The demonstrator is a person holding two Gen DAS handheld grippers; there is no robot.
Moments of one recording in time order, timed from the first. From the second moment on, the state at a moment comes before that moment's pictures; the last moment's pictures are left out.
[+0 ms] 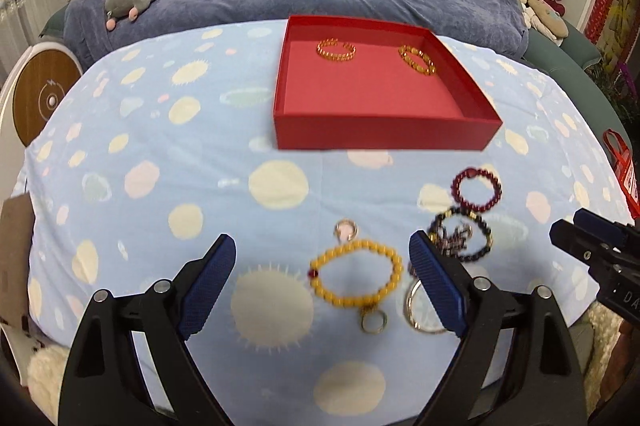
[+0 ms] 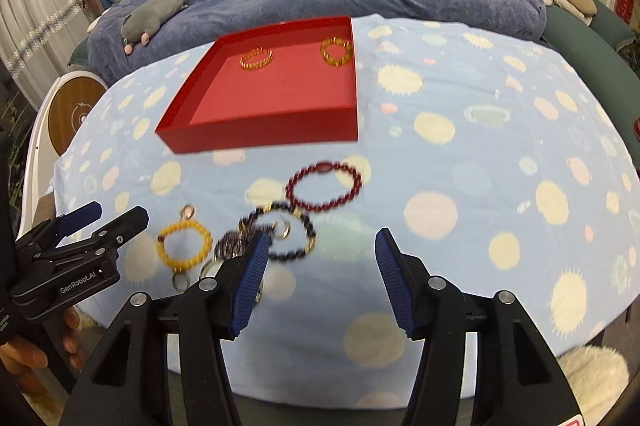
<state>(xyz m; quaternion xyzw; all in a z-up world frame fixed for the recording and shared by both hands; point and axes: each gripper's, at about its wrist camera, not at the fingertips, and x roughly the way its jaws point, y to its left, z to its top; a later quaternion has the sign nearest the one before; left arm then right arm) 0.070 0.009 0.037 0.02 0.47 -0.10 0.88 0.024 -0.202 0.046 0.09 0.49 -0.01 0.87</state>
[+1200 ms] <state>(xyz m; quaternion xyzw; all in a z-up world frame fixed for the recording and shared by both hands) 0.033 0.062 0.002 -0.02 0.49 -0.02 0.87 0.030 -0.103 -0.019 0.01 0.53 0.04 0.85</state>
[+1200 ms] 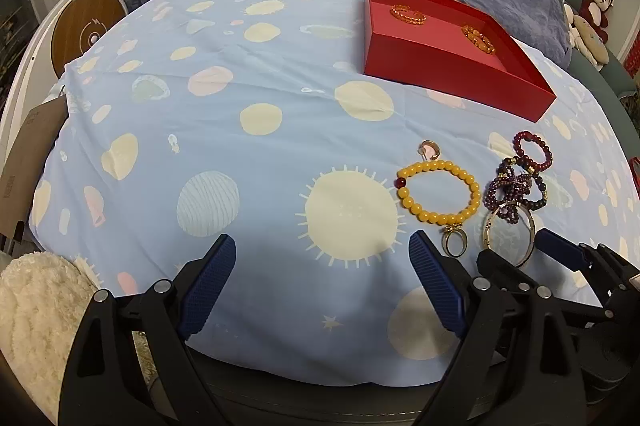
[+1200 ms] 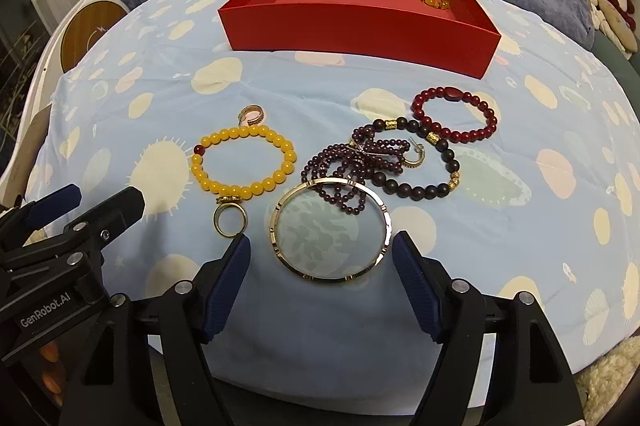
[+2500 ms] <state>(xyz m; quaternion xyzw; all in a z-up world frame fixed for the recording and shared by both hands) 0.036 -0.005 0.015 0.01 0.47 -0.12 0.88 -0.016 -0.184 0.002 0.06 0.53 -0.02 0.85</state>
